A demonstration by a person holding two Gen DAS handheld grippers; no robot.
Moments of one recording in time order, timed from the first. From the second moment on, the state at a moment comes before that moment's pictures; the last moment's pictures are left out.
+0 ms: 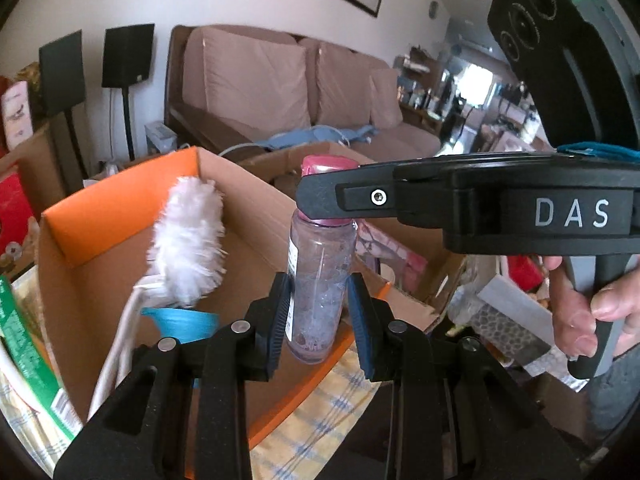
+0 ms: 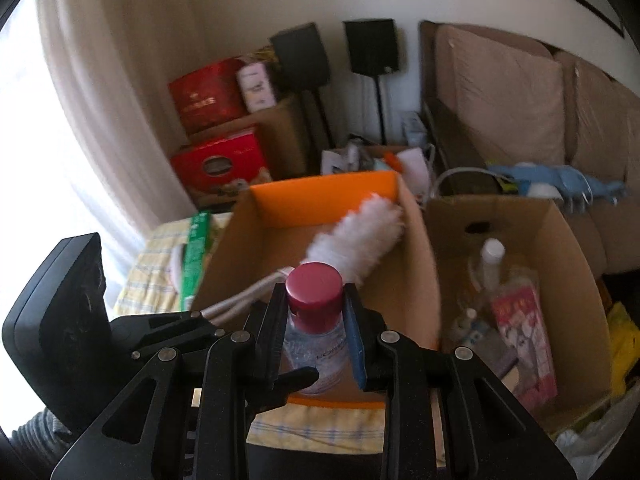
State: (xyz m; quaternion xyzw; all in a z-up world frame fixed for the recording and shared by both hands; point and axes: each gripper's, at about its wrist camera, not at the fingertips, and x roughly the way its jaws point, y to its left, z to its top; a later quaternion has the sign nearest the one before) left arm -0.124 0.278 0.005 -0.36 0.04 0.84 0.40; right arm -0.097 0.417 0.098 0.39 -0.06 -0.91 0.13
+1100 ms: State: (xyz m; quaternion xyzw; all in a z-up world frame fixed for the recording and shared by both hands) left arm -0.129 0.159 0.019 -0.37 -0.01 0.89 0.26; right arm -0.173 0.392 0.030 0.43 -0.05 -0.90 0.08
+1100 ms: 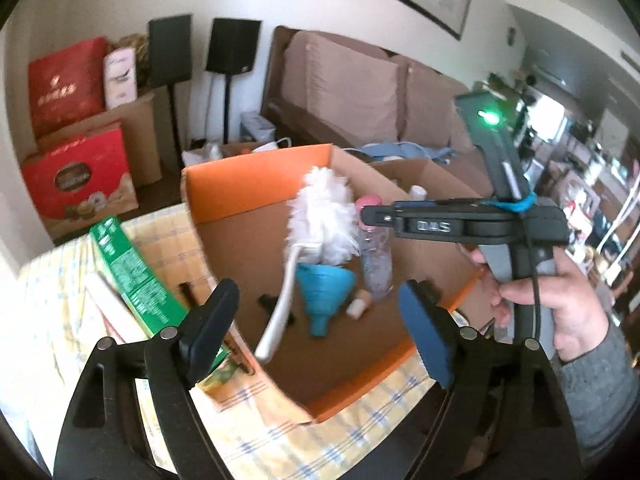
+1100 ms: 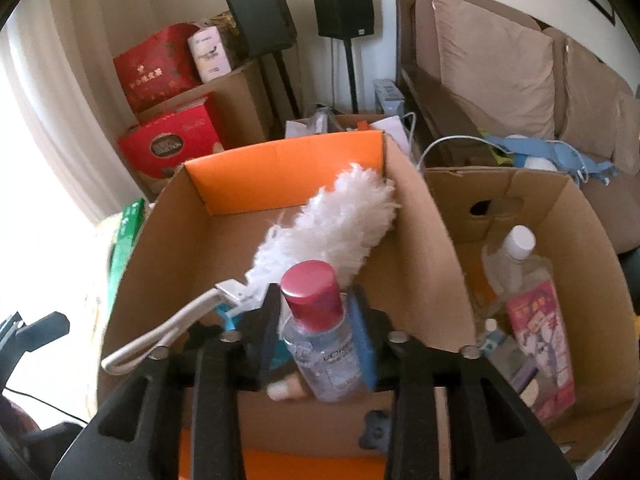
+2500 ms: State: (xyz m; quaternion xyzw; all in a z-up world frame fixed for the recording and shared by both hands) left arm -0.123 -0.012 -0.026 -0.45 -0.10 0.89 0.07; right arm -0.133 0.222 0.063 0.40 0.01 -0.89 0.23
